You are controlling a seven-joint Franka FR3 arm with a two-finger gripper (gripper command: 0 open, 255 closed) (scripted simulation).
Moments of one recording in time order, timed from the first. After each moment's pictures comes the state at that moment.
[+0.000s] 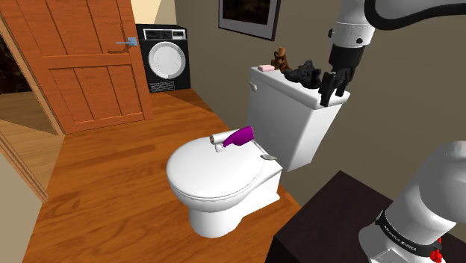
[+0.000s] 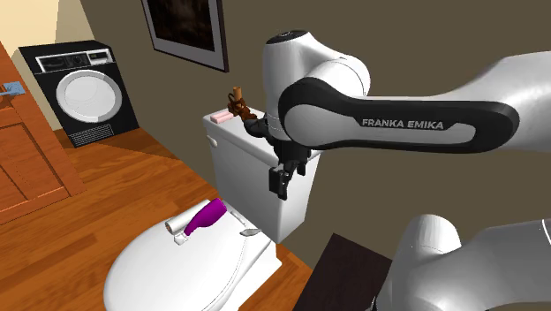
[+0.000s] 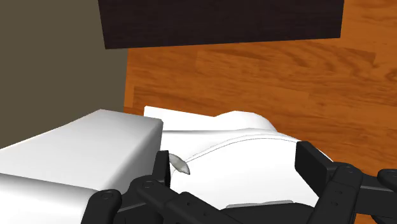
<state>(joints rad) -0.01 -0.75 0.06 -2.43 -0.07 1.66 0.05</state>
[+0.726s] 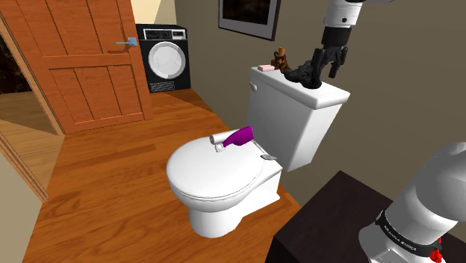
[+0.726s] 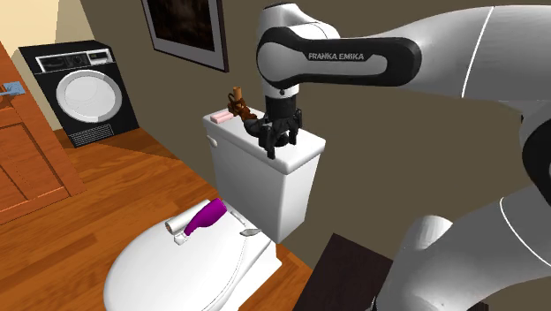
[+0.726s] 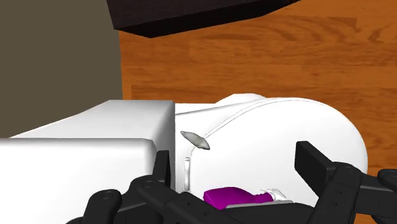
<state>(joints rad) -0.09 -0.45 -0.09 -2.11 -0.05 1.63 -0.02</state>
